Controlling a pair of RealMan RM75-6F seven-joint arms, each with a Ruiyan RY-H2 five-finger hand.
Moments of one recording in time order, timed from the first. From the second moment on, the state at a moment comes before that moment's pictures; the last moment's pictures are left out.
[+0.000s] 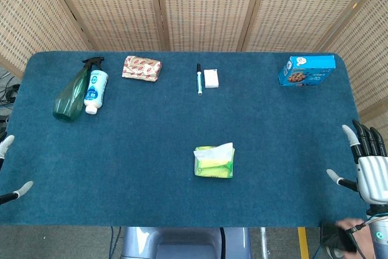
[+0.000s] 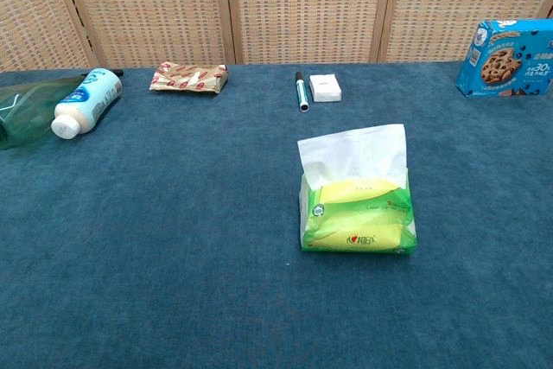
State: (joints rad) left arm -0.02 -1.01 -0.01 -1.66 1.60 1.61 -0.11; right arm 0.11 -1.07 0.13 -1.65 -1.54 1.57 0.01
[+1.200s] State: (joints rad) left arm -0.07 -0.99 -0.06 -1.65 1.48 1.50 -0.17; right arm 0.75 -1.07 0.19 -1.70 -1.47 0.66 0.20
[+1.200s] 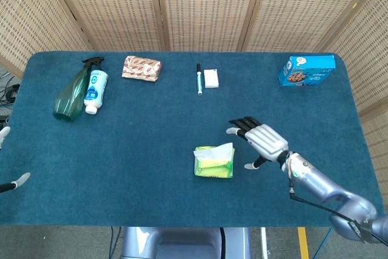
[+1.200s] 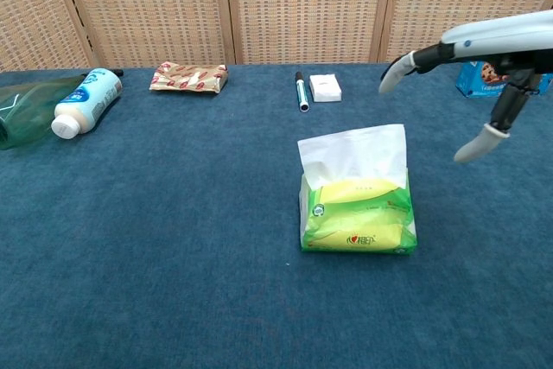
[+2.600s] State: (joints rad) left arm -0.09 -0.98 -0.07 -1.64 1.46 1.45 -0.22; right arm 0.81 -1.23 0.44 -1.63 -1.11 0.87 0.34
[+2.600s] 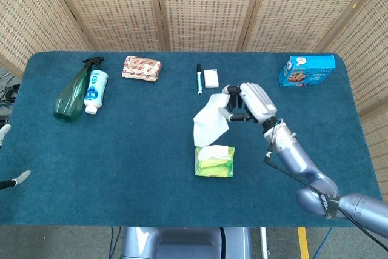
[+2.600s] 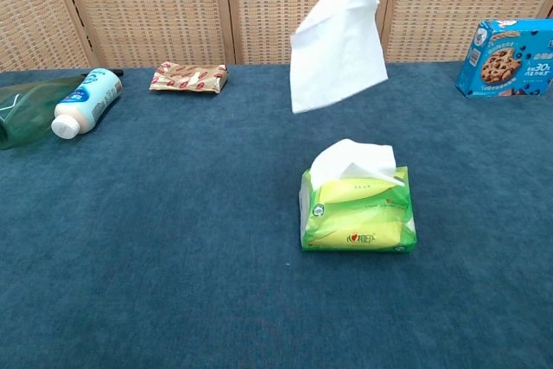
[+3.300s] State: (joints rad) left arm -0.12 -0.97 -0.09 -1.62 1.39 1.38 -0.25; right arm 0.98 -1.60 0.51 -1.13 -0.61 0.63 0.42
